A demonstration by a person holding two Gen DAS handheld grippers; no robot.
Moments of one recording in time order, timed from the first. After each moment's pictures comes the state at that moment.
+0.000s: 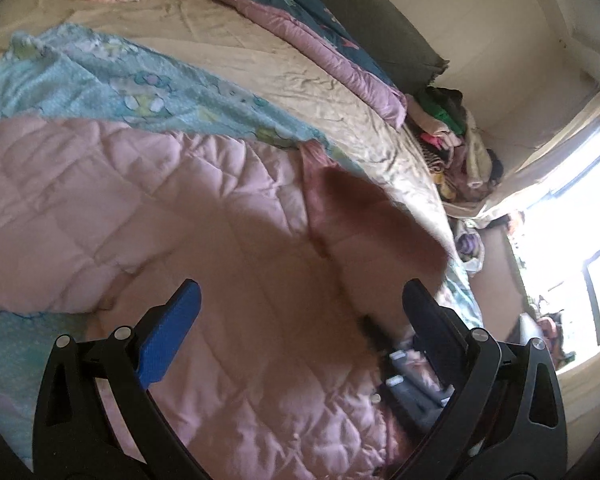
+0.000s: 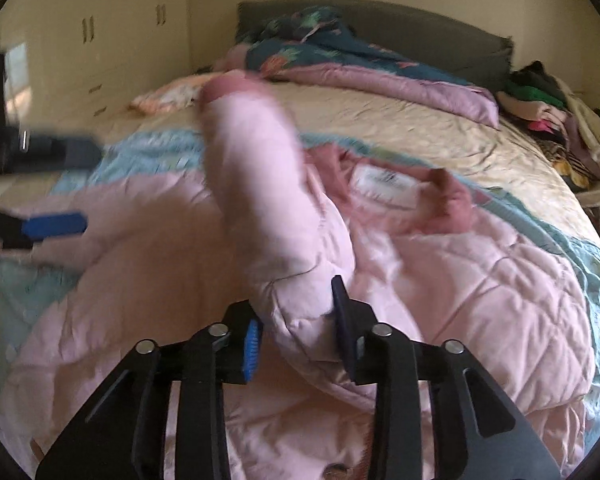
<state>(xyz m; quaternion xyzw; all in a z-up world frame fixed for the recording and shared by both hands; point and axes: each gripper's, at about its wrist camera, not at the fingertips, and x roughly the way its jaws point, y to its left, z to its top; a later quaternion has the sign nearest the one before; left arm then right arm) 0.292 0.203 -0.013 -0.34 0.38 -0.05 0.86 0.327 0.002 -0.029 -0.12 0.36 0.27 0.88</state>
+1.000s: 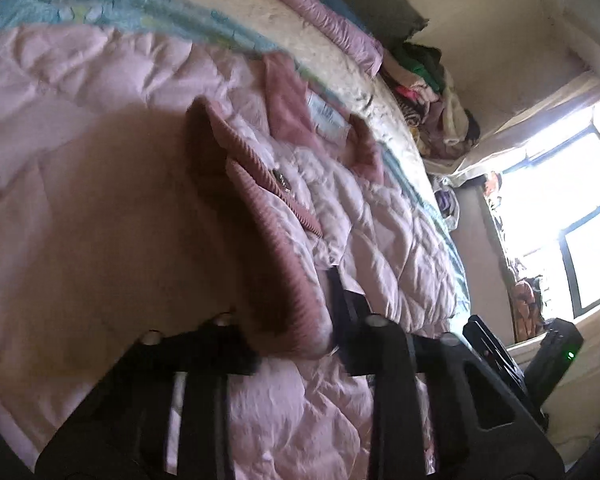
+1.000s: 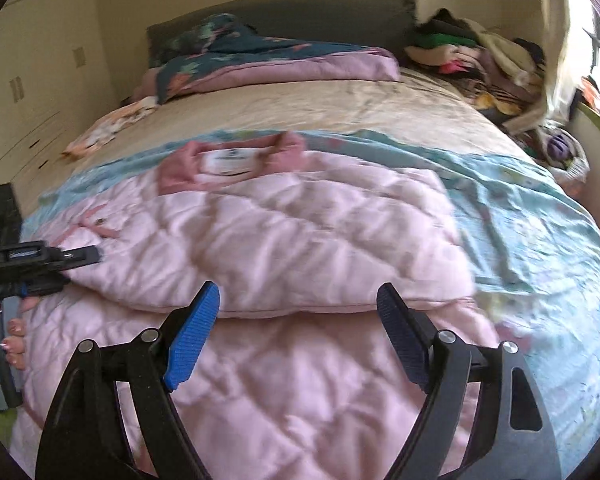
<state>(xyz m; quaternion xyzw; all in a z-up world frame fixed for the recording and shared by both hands) 0.318 0.149 -0.074 -0.34 0.42 -0.13 0.83 0.312 -0.185 -0.005 -0.02 0.38 0.13 0.91</state>
